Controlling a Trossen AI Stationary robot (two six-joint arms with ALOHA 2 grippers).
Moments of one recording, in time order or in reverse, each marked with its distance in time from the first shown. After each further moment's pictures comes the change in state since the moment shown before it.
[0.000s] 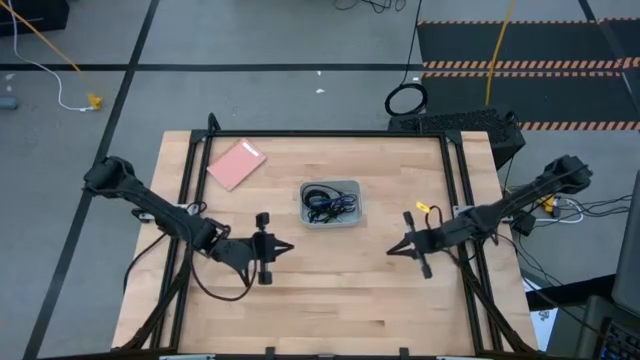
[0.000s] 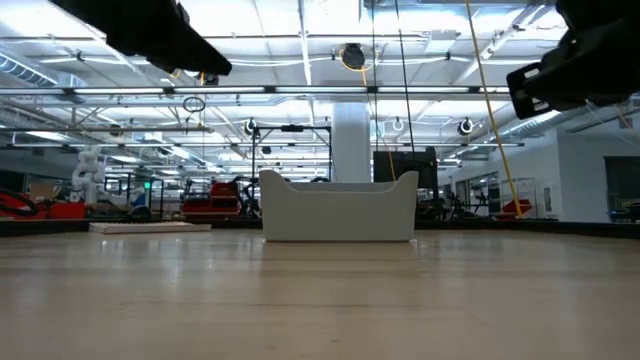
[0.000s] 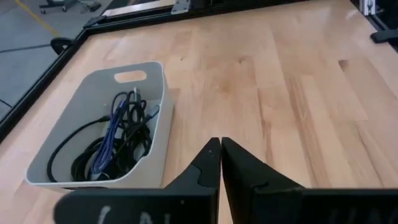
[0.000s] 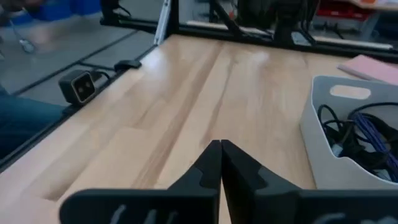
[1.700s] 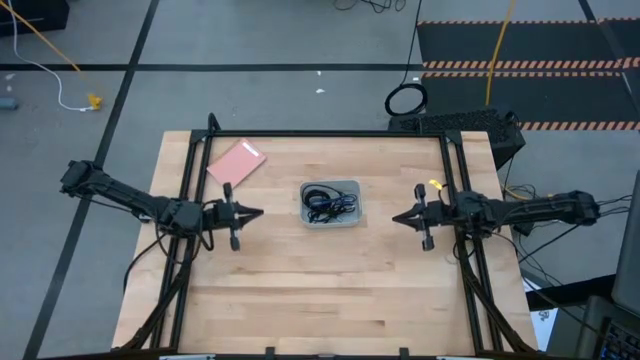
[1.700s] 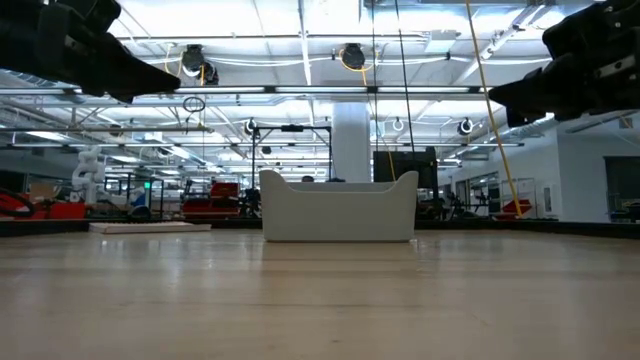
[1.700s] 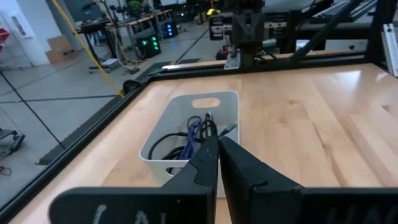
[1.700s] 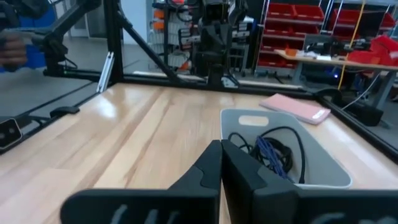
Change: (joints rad) left arm 0.167 -0.701 -0.526 0.247 0.039 0.231; right arm -0.421 -0.428 -0.154 -0.028 -0.230 -0.117
